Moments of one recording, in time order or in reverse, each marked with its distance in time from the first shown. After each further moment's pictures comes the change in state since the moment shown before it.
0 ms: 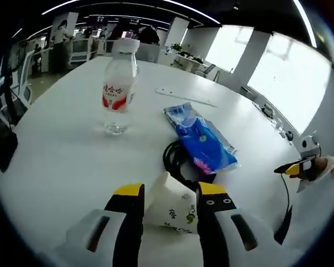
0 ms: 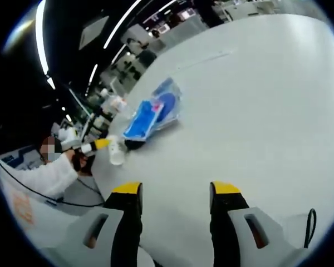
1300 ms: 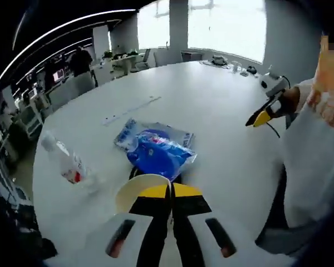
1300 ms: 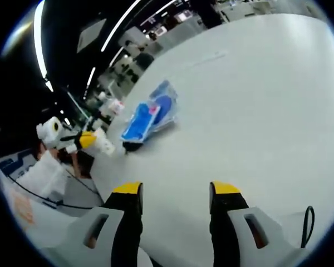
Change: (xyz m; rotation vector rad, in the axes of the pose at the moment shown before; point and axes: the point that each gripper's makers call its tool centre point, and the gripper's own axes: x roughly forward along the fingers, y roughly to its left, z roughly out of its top) left arm -0.022 -0.077 0.025 0.795 0.134 -0.123; right arm -0.005 -0.006 0.001 0.017 -0.020 -0.010
